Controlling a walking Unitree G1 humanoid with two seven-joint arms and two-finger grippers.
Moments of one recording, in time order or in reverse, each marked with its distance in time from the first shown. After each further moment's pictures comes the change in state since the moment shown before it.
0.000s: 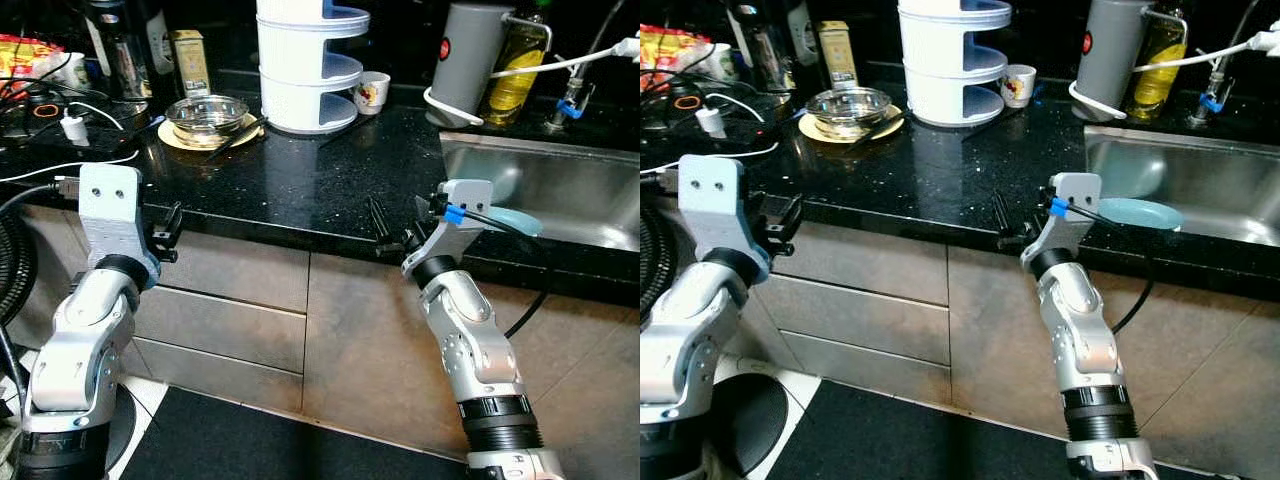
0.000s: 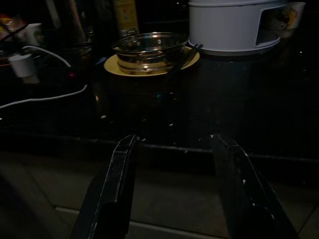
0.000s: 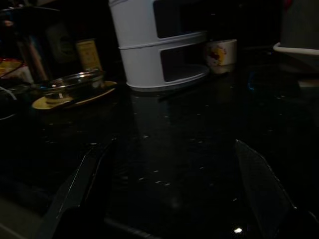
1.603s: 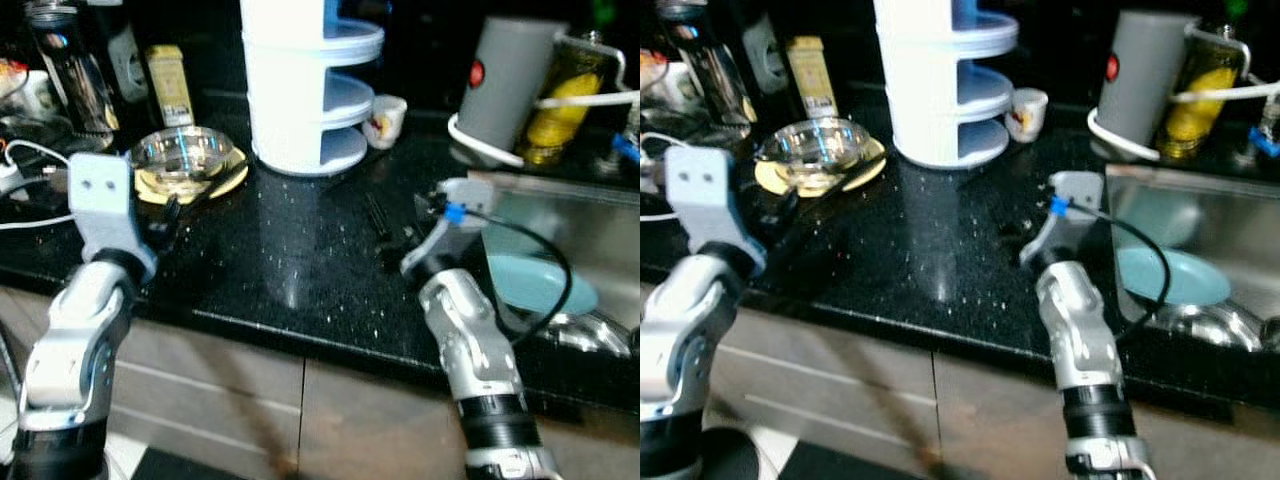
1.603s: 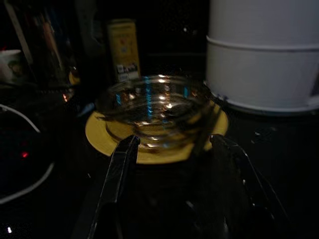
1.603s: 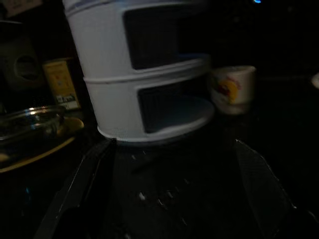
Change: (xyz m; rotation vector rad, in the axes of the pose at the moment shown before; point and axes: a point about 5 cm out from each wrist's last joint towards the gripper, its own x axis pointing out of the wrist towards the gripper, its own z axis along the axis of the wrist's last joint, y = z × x) left arm 0.000 0.002 0.012 -0.007 -0.056 -0.008; right arm 0.004 0.001 0.005 0.023 -0.033 0.008
